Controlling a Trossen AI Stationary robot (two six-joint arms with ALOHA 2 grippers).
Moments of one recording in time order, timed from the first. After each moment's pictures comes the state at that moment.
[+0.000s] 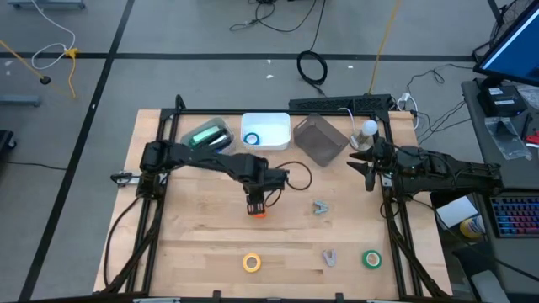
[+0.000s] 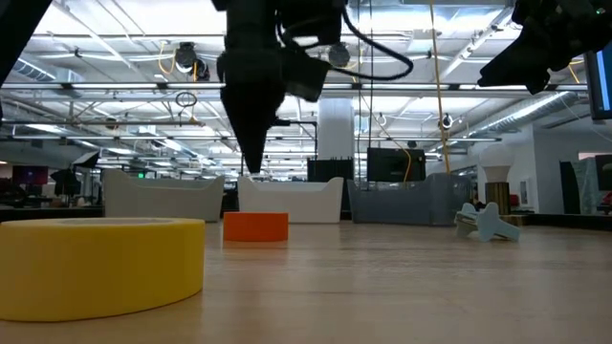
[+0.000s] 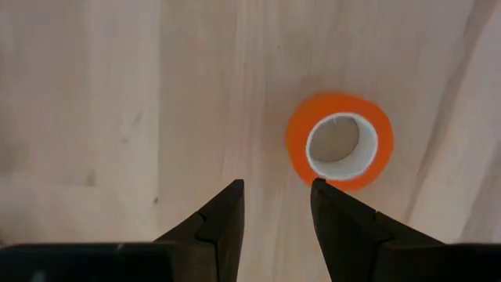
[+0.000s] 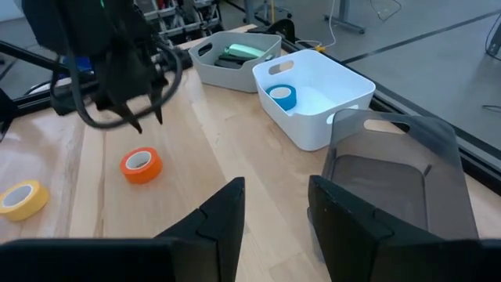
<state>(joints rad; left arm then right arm) -0.04 1.99 1.63 -1.10 0.00 -0.15 -0.03 0.32 0.52 -0.57 0.28 0.27</state>
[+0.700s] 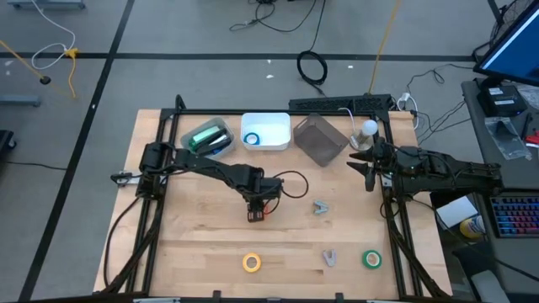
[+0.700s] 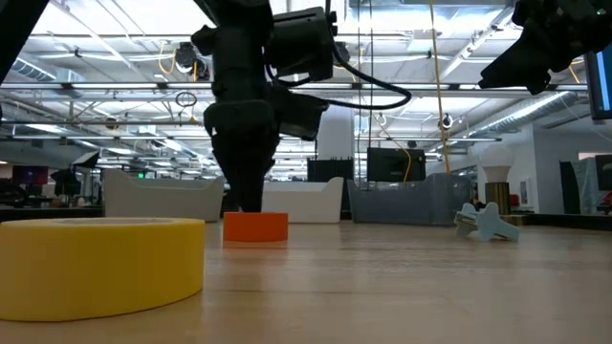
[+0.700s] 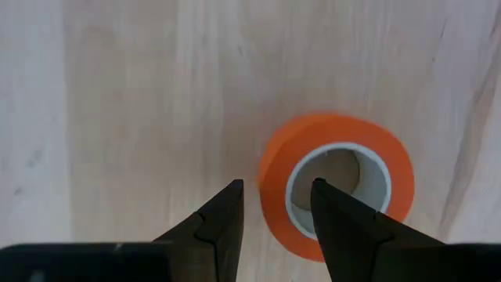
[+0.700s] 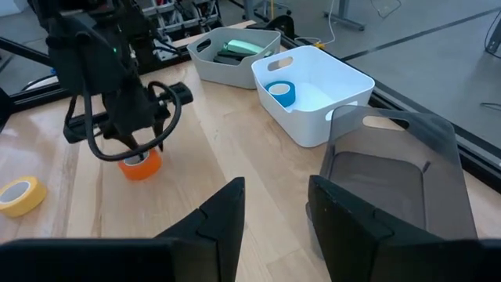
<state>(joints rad) -0.06 1.99 1.38 -0.79 0.05 -0.17 -0.03 0.32 0.52 -0.59 0.28 0.27</state>
